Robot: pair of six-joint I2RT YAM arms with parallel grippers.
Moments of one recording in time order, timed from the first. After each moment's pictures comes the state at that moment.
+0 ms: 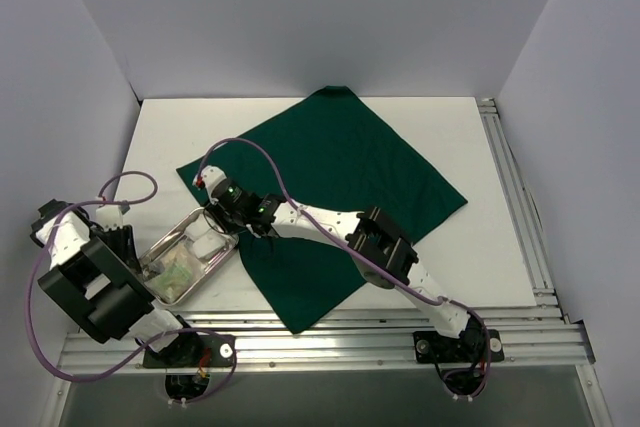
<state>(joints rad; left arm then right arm) 0.79 1.48 1.00 -1.02 0.27 0.66 1.09 2.39 1.95 -0.20 0.13 0.15</state>
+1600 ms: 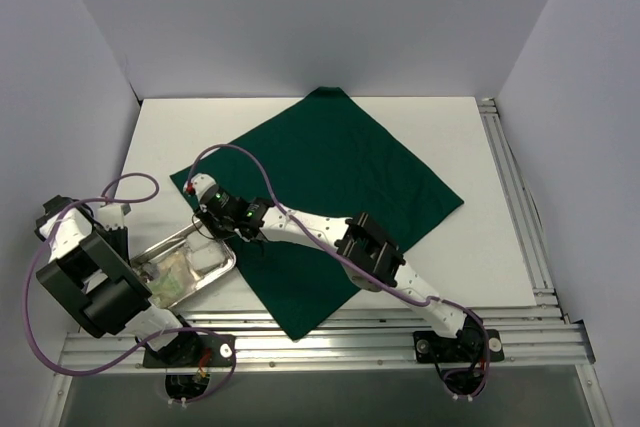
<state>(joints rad) 0.76 1.52 1.00 -0.96 0.16 0.64 1.12 2.50 2.13 -0.32 0.09 0.22</state>
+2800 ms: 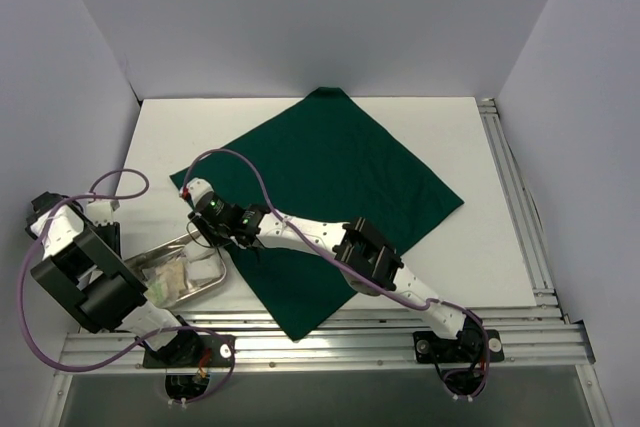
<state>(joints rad) 0.79 1.57 1.07 -0.93 0.14 0.65 1.15 2.51 2.14 -0.30 0.15 0.24</state>
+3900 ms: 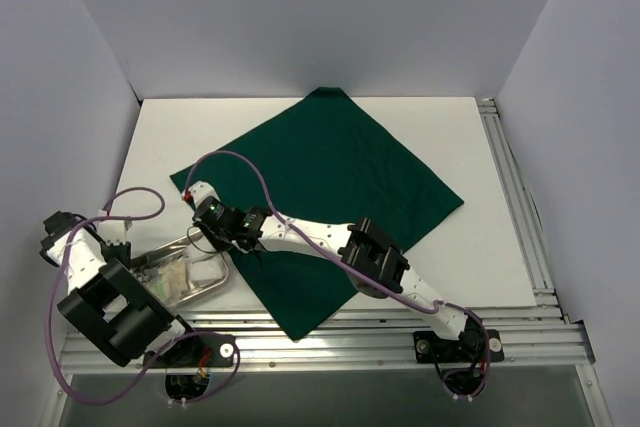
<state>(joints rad) 0.80 1.33 0.86 -0.95 0.08 0.70 1.18 2.43 2.06 -0.35 0.19 0.29</state>
